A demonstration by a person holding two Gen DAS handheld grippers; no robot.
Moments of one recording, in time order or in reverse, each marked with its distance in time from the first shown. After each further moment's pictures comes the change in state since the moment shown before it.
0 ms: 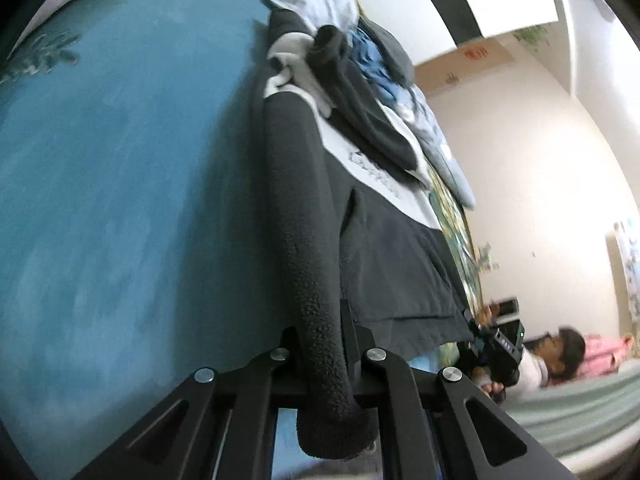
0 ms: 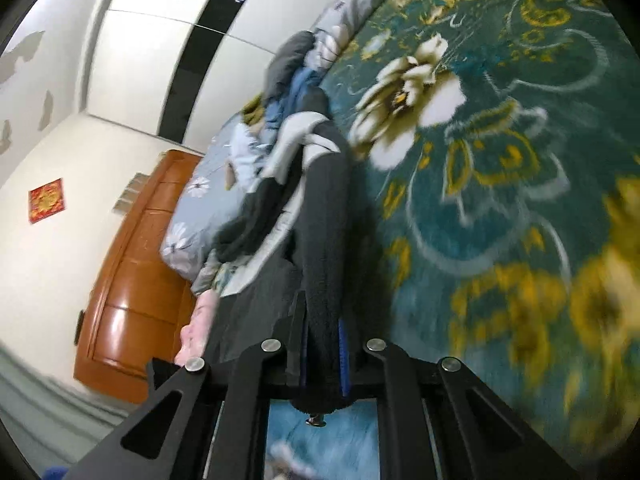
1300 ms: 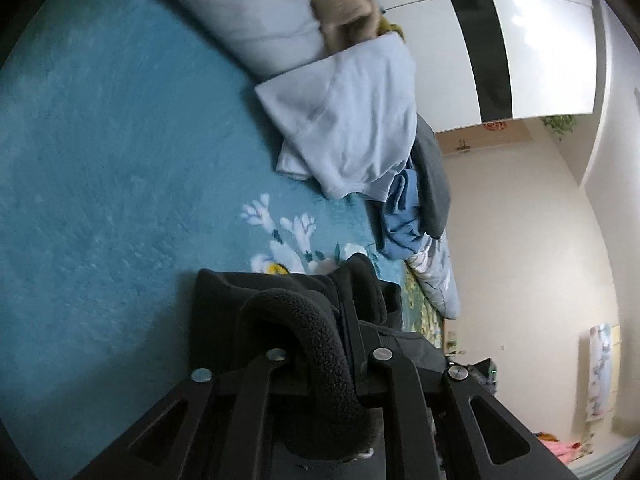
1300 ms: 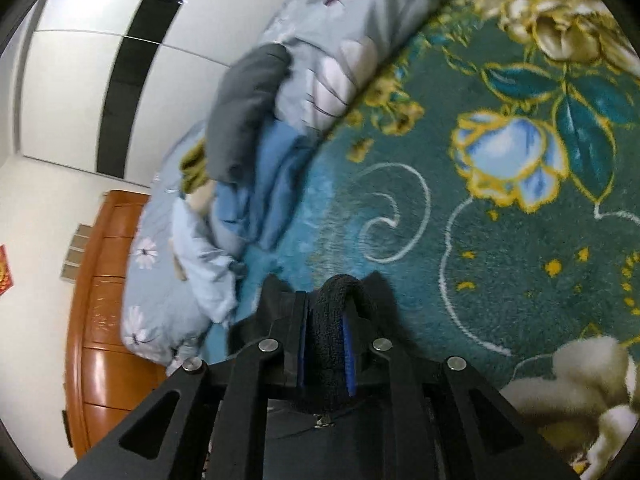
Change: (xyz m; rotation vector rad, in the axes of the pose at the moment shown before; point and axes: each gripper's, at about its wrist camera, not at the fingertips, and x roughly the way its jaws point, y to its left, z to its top) left arm 0.104 0.053 0.322 -0.244 -0.113 -0.112; right arm 0.219 0.036 0.274 0.131 0.048 -0.202
